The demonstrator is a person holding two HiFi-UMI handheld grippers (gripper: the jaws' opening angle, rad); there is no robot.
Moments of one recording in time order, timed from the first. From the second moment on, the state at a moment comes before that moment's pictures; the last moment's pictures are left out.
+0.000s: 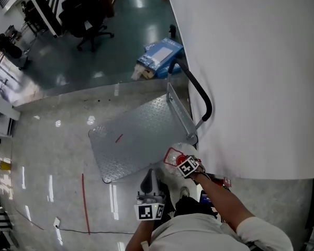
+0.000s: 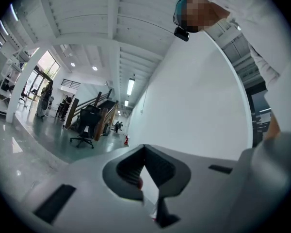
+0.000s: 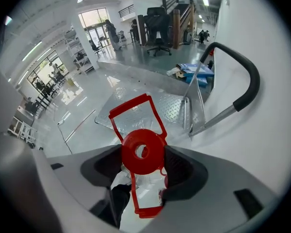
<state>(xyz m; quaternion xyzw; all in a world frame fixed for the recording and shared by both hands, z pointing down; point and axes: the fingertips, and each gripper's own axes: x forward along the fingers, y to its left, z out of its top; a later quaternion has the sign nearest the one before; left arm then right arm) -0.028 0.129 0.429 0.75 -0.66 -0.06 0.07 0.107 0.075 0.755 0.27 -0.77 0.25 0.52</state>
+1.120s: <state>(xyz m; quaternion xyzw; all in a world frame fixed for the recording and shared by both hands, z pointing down) -0.130 -0.124 0.434 0.79 -0.60 -0.06 0.08 0.017 -0.150 0.778 0.32 -0.76 0.31 0.48</state>
